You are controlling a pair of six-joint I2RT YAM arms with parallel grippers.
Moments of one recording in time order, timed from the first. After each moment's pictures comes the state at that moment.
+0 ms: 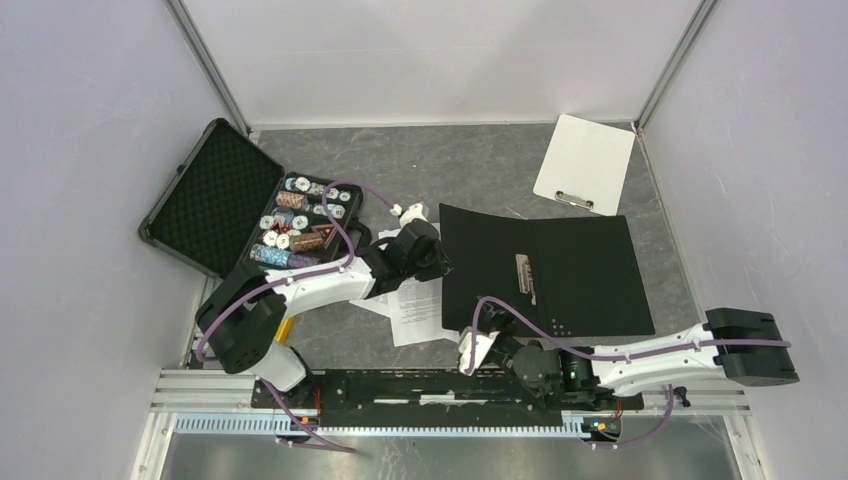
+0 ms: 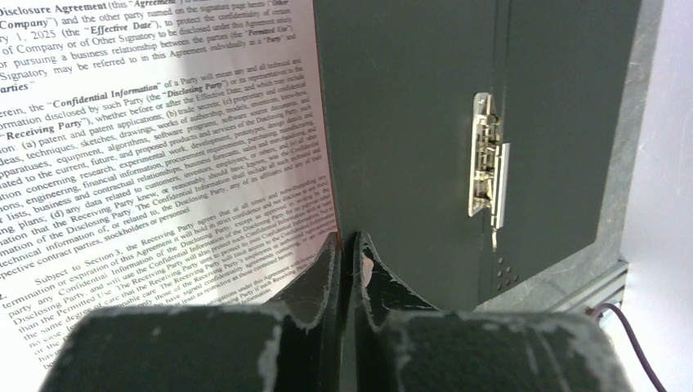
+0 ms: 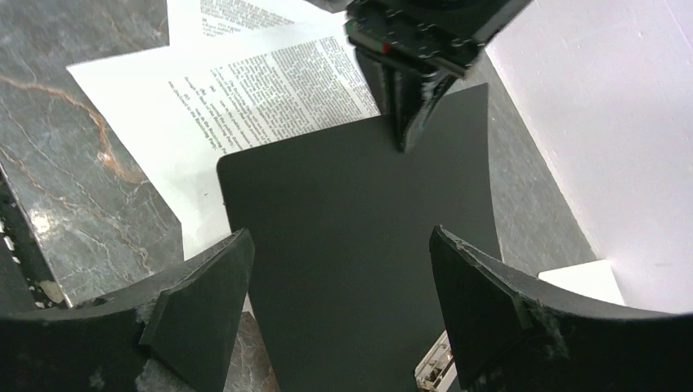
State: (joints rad) left arm -0.87 1.53 0.87 -0.06 -0.16 -0.96; right arm 1.59 0.95 0.17 0.52 0.77 -0.50
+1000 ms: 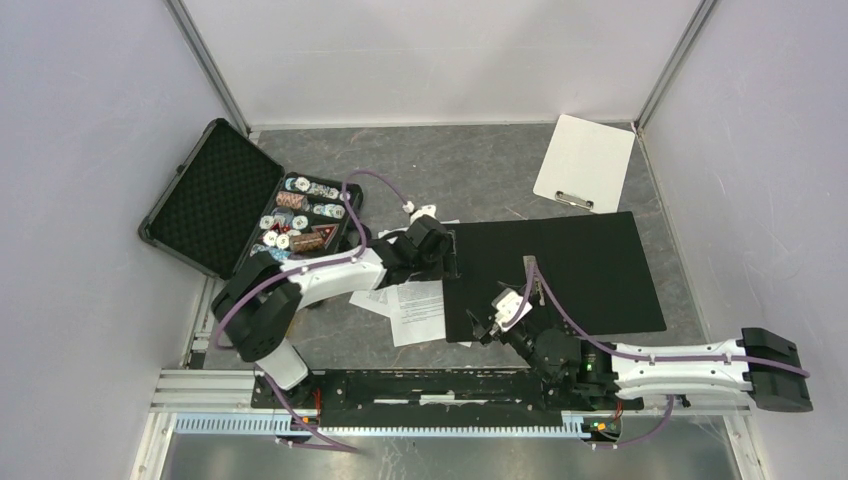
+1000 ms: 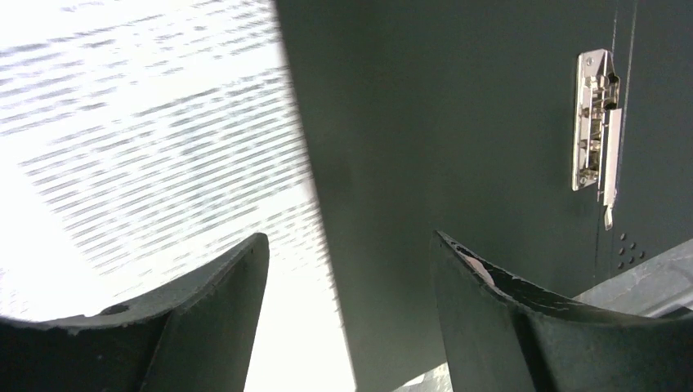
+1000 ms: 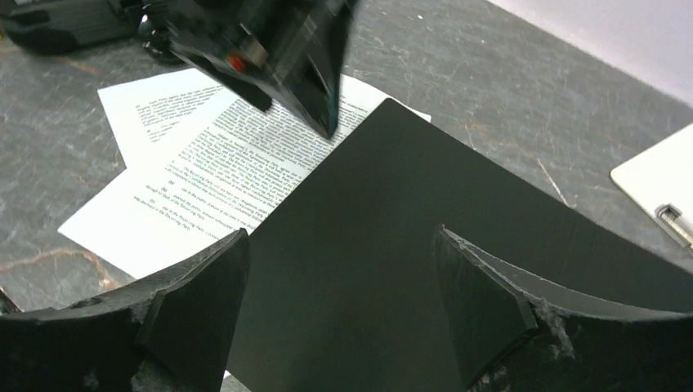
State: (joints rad) left arm -0.85 1.59 0.96 -0.23 -0.16 -0.78; right arm 1.41 0.70 0.15 0.43 0.77 -0.12
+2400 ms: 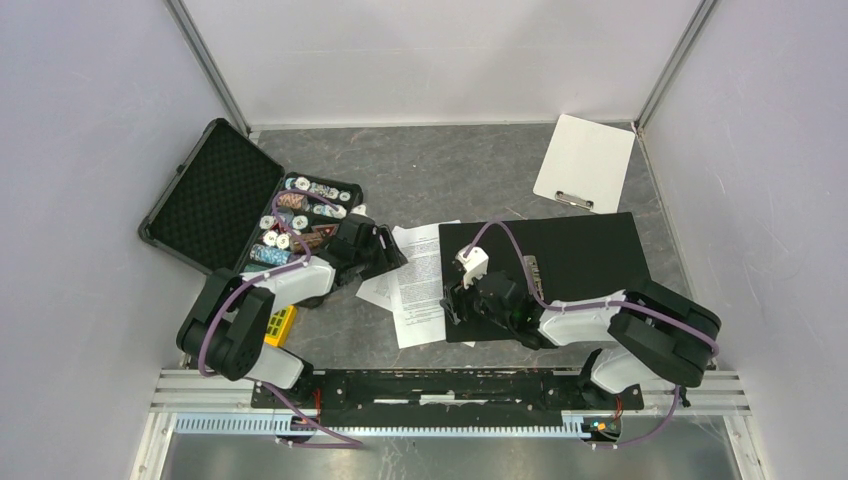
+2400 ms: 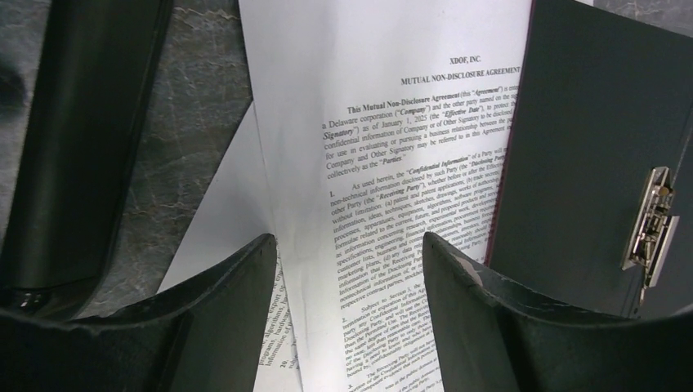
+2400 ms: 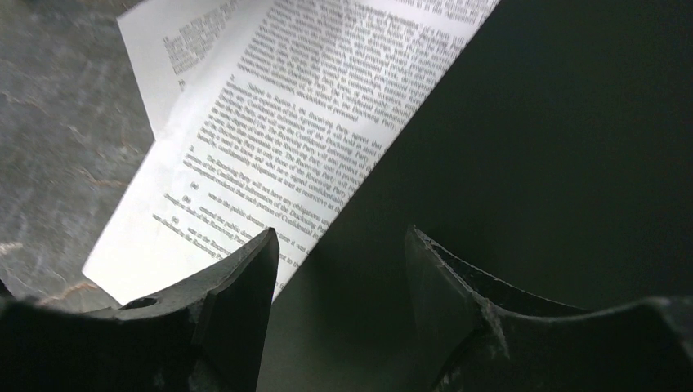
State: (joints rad) left arm -0.48 1.46 0.63 0.00 0.03 -0.74; right arm 0.98 1.44 0.38 0.59 0.16 0.28
